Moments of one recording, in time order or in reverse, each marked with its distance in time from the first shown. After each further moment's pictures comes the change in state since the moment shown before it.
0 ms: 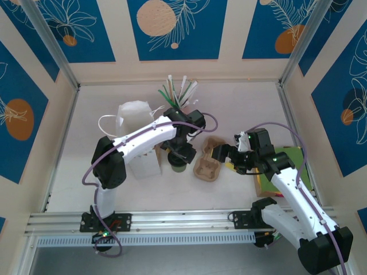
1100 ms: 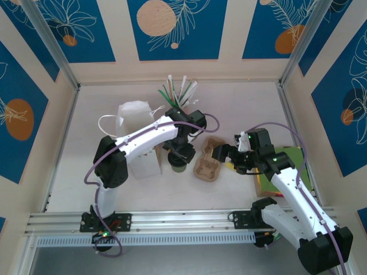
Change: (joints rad) left arm -0.002 0.021 0.010 -0.003 -0.004 0.031; right arm -0.003 0.000 0.000 0.000 0.000 0.000
